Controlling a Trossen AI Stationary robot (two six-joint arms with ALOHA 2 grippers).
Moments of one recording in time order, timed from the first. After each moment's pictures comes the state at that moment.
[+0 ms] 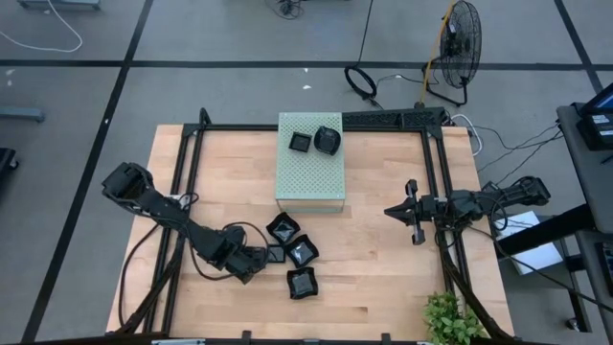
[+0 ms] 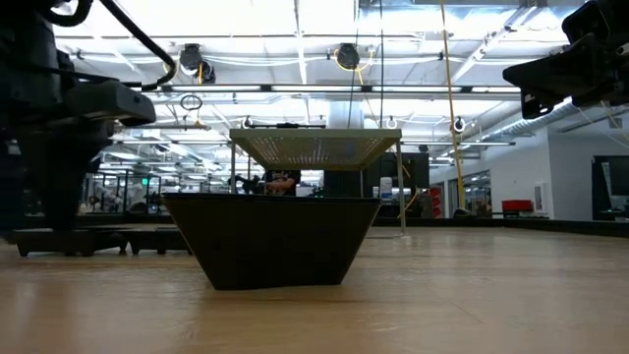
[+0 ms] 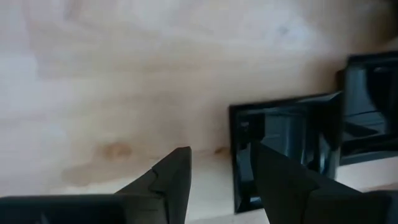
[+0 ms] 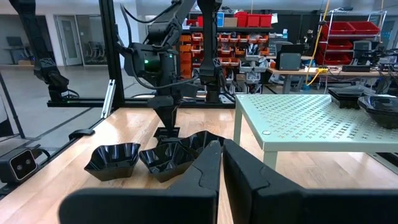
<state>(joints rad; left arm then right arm) -0.56 1.61 0.85 -0.68 -0.15 -2.07 0.28 0.06 0.02 0.08 0.23 0.01</state>
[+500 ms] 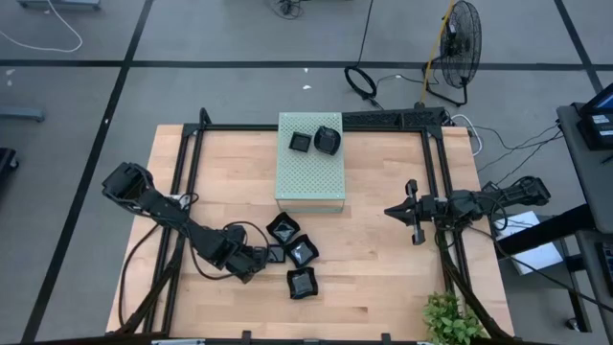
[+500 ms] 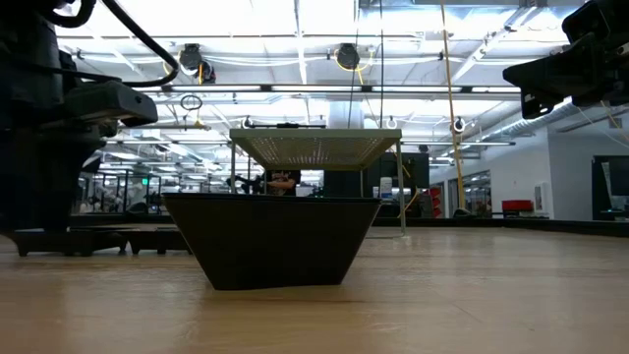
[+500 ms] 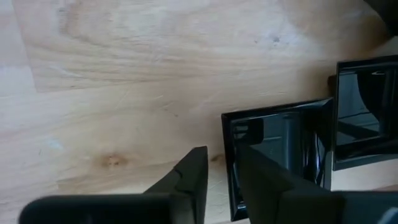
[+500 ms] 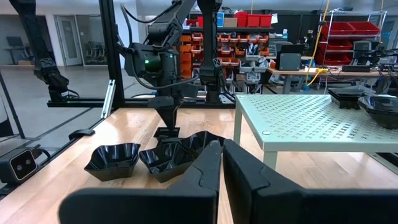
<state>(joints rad) -0.56 1.61 0.85 -0.68 -0.16 -2.05 0.28 0.06 0.02 0.08 0.23 0.01</state>
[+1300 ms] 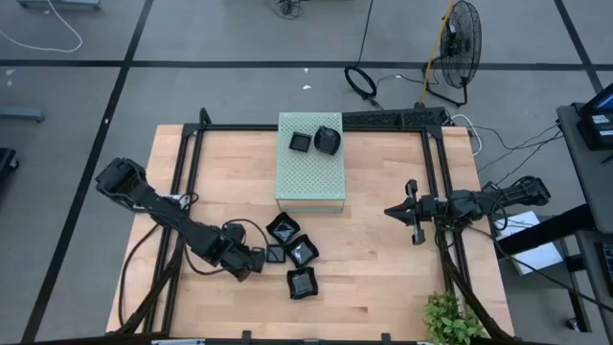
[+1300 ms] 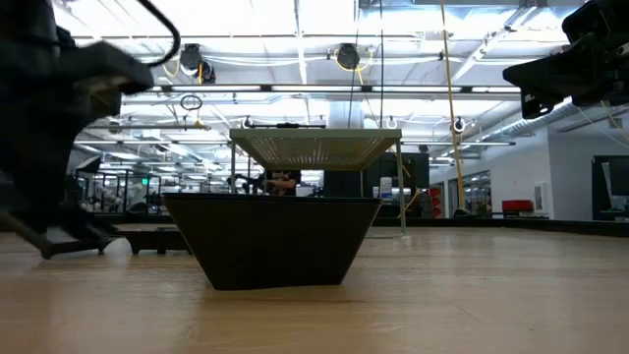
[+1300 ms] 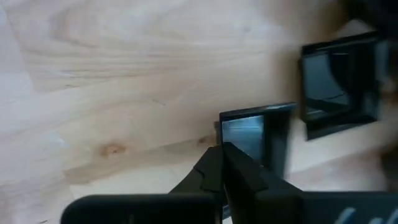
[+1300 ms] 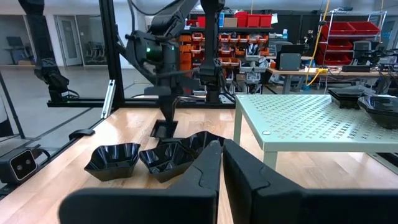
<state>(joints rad) -0.56 1.54 0.85 -0.70 -0.15 -1.97 0.28 0.06 0.02 0.08 0.23 0.01</state>
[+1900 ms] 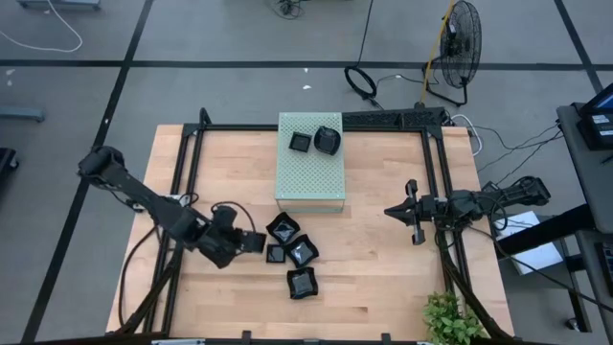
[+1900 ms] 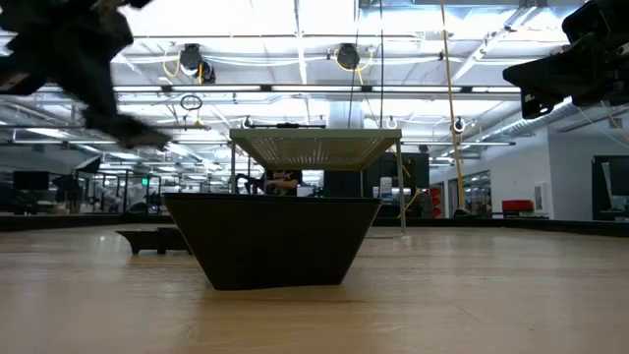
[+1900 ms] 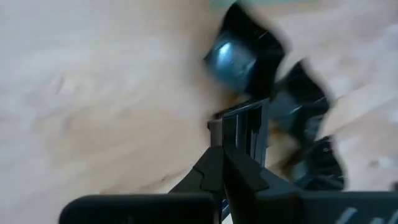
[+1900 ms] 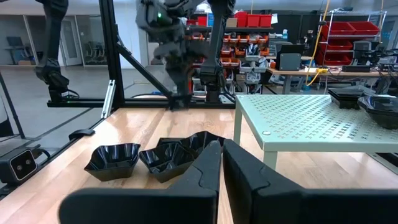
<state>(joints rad) -0.56 1.26 0.85 -0.77 -0.41 -1.84 0.28 0.06 0.02 0.08 0.23 0.01</state>
